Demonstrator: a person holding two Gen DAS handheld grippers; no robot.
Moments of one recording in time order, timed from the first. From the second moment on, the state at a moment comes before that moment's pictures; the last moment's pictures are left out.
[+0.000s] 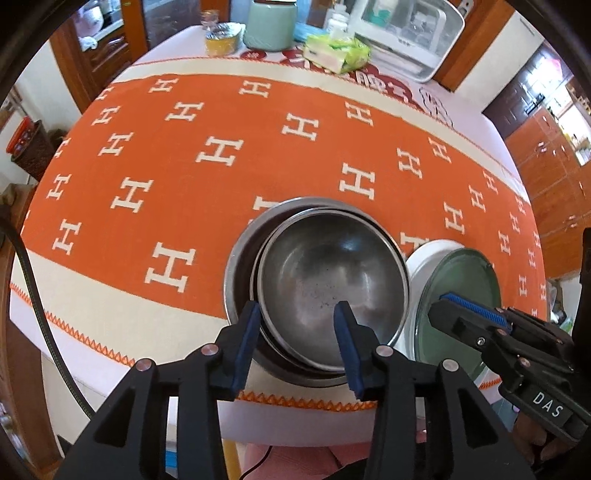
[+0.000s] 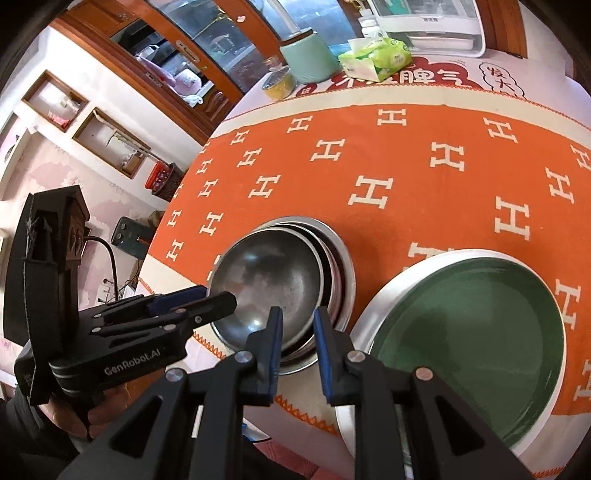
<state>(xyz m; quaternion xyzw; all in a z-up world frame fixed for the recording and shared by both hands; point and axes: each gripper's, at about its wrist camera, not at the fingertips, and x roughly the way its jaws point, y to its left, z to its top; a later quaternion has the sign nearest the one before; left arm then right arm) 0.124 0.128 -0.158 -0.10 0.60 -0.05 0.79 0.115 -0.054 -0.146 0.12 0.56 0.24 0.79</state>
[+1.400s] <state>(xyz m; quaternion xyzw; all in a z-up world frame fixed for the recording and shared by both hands) 0.076 0.137 -0.132 -0.11 0.49 -0.03 0.86 0.088 -0.096 -0.149 0.22 0.52 0.22 0.79</state>
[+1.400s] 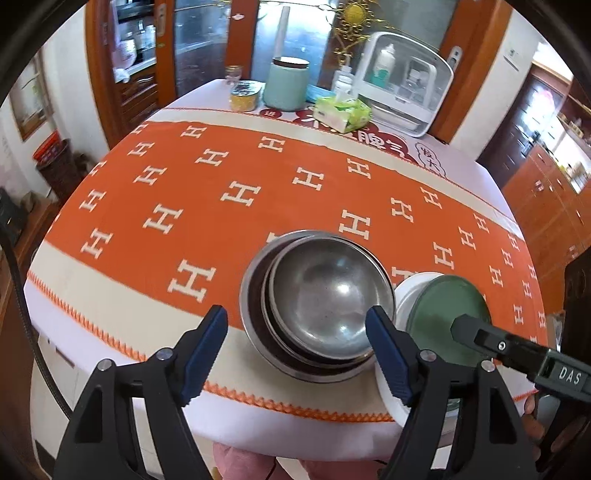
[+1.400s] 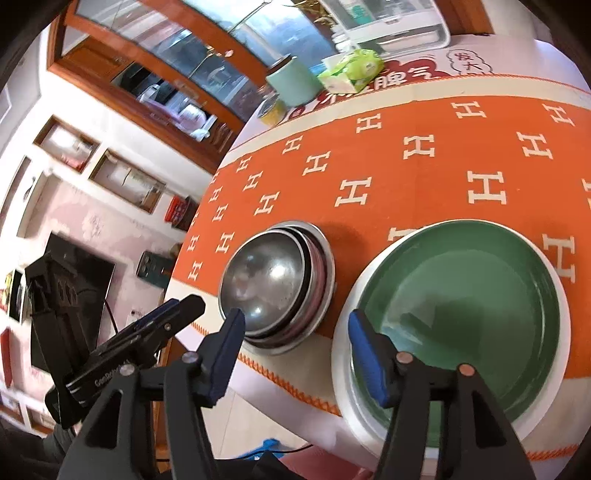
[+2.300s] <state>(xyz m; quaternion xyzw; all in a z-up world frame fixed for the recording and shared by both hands) 0.139 0.175 -0.155 0.03 0.53 -0.24 0.81 0.045 -0.037 -0.168 0.34 0.47 -0.01 0.82</state>
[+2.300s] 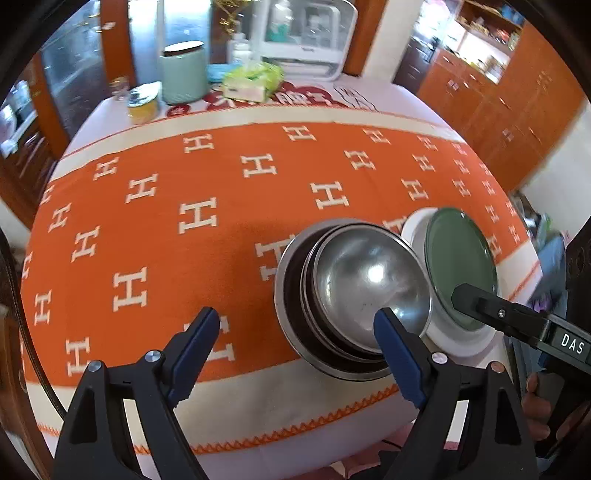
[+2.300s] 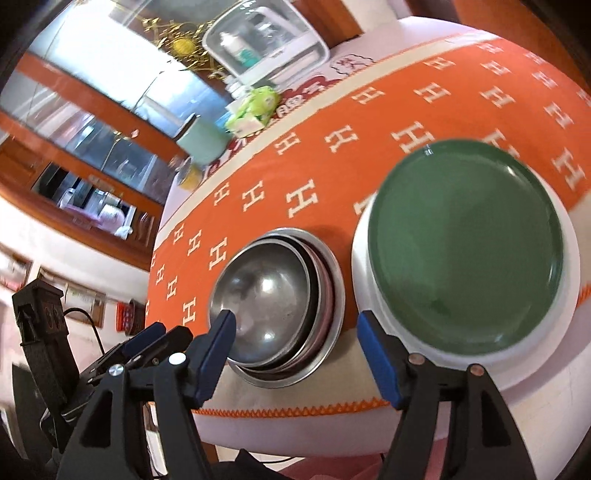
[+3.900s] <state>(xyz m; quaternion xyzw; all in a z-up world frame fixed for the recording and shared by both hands) 0.185 0.135 -0.232 0.06 0.62 -0.37 0.69 0.034 -0.019 -0.233 0.45 0.46 -0.04 0.77</state>
